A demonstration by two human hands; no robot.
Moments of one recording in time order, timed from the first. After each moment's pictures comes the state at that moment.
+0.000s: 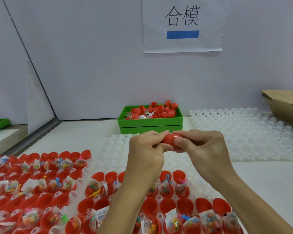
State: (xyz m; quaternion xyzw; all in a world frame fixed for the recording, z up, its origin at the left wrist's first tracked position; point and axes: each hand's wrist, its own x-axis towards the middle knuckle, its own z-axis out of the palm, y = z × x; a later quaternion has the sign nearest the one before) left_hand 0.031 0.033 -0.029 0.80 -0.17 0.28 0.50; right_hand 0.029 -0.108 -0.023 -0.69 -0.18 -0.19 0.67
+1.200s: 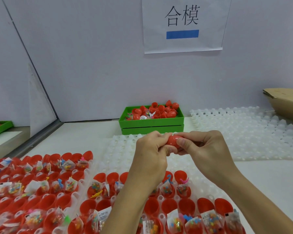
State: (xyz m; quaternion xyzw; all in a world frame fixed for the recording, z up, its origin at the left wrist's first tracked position) left_hand 0.030 0.032 -0.027 0.83 -0.21 0.27 0.44; right_hand 0.035 -0.114 -0.026 -0.73 -0.16 -0.16 0.65
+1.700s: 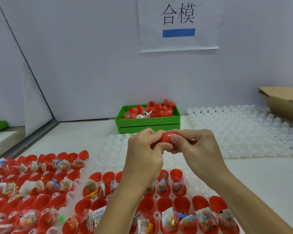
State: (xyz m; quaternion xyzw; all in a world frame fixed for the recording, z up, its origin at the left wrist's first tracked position) left_hand 0.030 0.032 -0.028 0.82 -0.19 0.29 0.46; right_hand 0.033 -0.106 -0.025 -0.73 -0.16 -0.17 0.65
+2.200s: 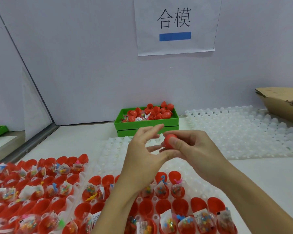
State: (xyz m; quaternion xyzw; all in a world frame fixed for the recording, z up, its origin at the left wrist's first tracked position) left_hand 0.029 0.036 -0.023 0.80 -0.17 0.16 0.55; right_hand 0.035 -0.119 -0.021 -0.69 -0.18 -0.02 0.70
